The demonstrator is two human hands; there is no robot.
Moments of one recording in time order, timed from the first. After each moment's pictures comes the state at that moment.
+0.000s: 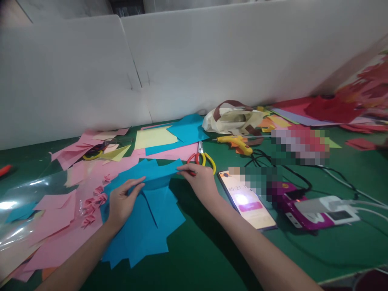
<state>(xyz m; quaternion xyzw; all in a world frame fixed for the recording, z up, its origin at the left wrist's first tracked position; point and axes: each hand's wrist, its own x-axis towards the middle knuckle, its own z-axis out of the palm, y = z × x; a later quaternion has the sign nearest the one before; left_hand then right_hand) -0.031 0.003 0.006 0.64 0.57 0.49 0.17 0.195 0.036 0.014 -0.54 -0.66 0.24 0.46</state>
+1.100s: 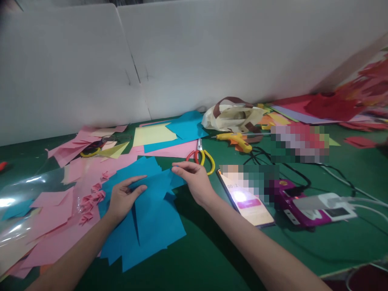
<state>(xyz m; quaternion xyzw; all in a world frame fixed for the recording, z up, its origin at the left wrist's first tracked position) -0.032 0.004 0.009 0.60 0.57 0.44 0.35 0.180 0.034 0.013 -0.44 -0.40 0.57 0.57</state>
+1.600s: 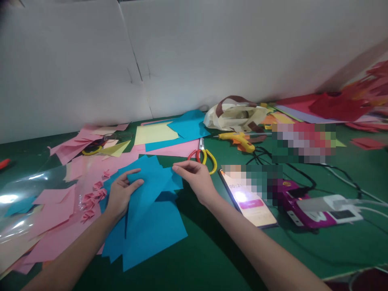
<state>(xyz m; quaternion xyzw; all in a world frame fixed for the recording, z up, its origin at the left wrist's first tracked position) -0.034 0.009 0.007 0.51 0.59 0.49 0.40 0.183 0.030 0.018 -0.46 -0.45 0.55 0.53</state>
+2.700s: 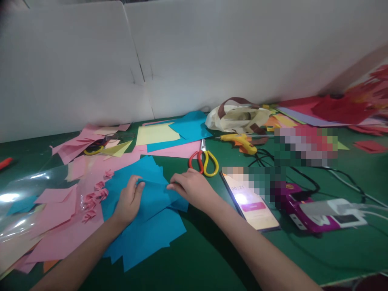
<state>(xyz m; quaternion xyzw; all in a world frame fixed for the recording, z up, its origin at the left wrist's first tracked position) -0.028 -0.004 -0.001 0.69 0.60 0.33 0.24 0.187 0.028 0.016 -0.39 -0.88 0.15 0.24</state>
